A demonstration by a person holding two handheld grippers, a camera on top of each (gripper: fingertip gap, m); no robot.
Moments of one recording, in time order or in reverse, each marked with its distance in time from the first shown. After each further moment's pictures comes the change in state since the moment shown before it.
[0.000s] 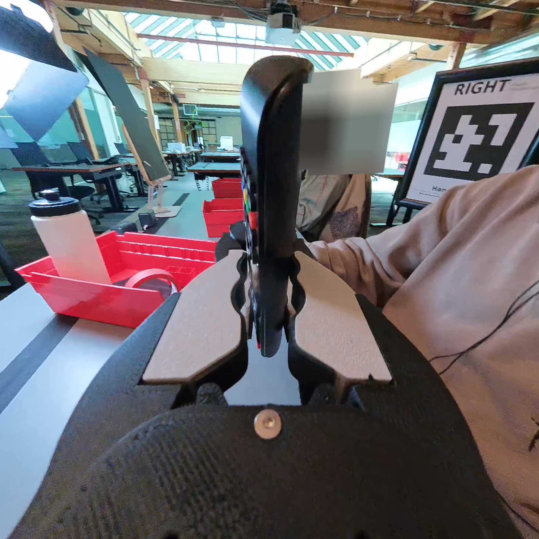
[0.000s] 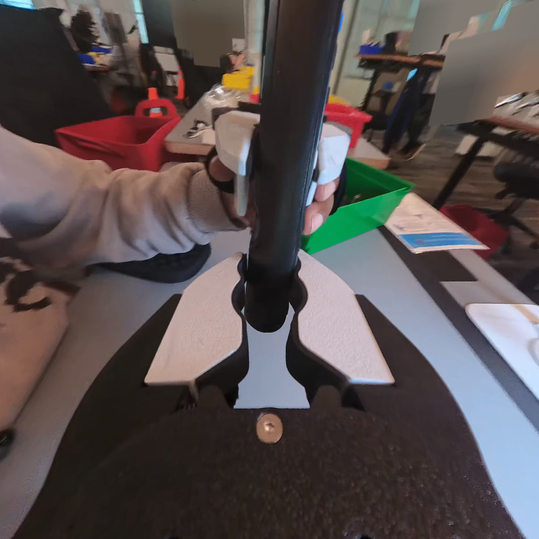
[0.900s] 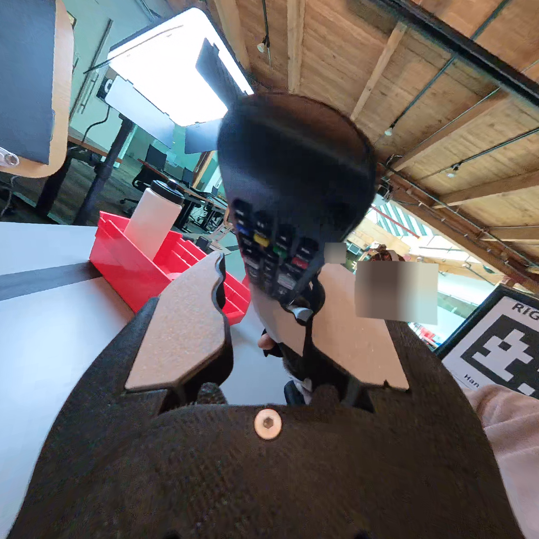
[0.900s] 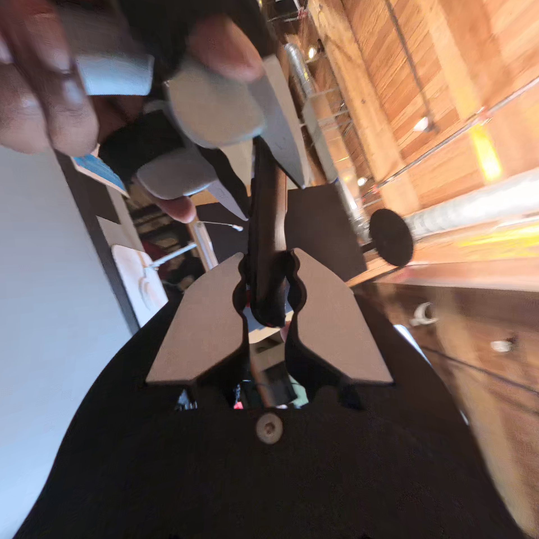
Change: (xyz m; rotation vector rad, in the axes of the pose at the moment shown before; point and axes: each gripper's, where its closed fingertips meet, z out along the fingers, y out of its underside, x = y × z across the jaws) left arm -0.068 -0.008 -0.008 0.362 -0.353 -0.484; right arm 0.074 -0.034 -0.045 -0.283 1.041 -1.160
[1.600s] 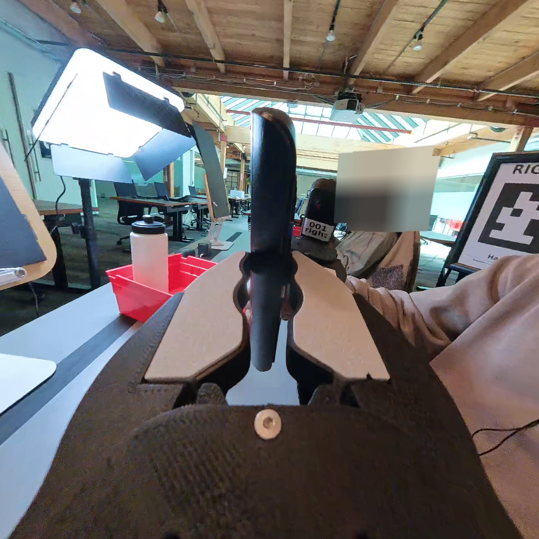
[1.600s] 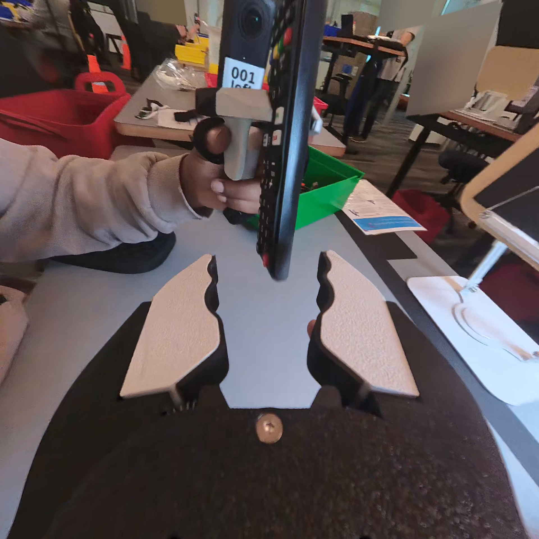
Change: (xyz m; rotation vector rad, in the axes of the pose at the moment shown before) left arm 0.033 -0.011 -0.026 -0.145 0.196 0.431; right arm -0.033 -0.028 -0.036 0.173 -0.954 1.104
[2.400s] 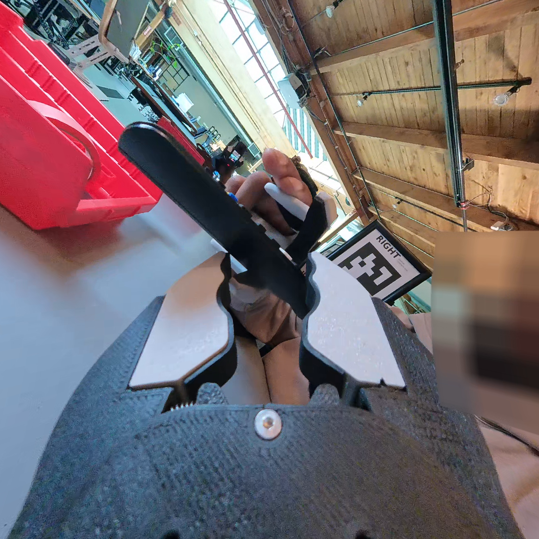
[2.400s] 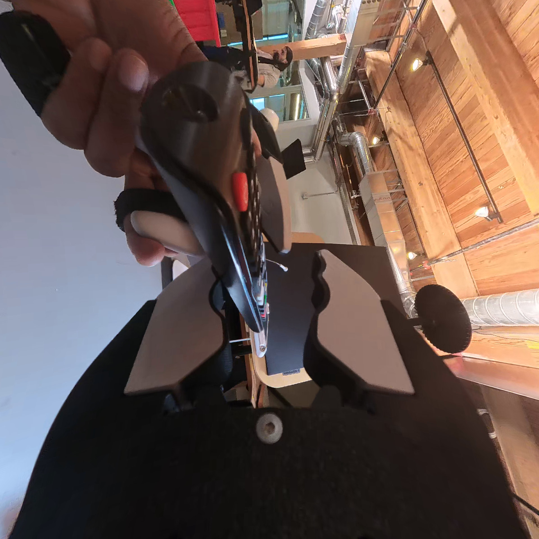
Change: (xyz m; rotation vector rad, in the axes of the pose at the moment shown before) left arm 0.001 0.093 0.033 -0.188 0.240 -0.841; right arm 0.026 0.004 0.007 -0.166 0.603 -1.229
